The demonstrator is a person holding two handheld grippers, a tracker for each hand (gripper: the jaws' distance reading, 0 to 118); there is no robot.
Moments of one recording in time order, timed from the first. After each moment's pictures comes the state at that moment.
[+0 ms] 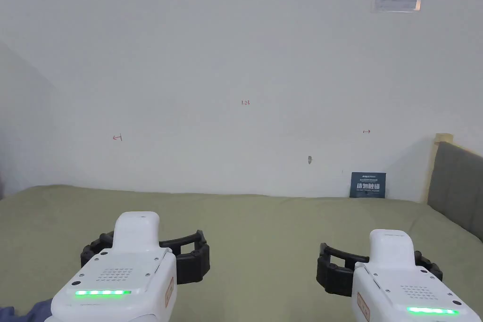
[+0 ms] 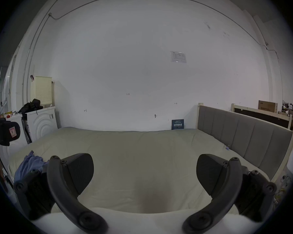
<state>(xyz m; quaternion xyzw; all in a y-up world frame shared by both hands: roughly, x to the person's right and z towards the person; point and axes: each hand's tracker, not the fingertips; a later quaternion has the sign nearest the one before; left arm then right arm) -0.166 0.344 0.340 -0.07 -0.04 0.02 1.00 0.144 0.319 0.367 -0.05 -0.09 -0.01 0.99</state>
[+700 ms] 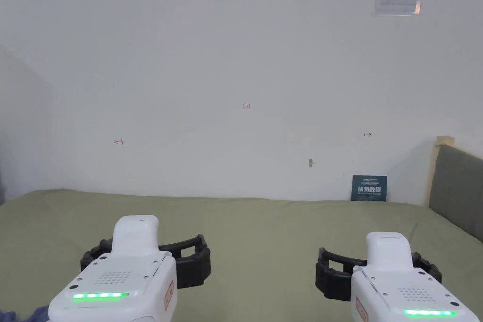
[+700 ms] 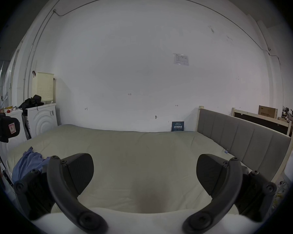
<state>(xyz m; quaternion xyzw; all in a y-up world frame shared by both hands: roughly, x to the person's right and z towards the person) -0.168 0.348 0.342 -0.09 -0.05 0.03 0.99 0.141 0.322 0.367 -0.06 -0.09 0.01 0.99</state>
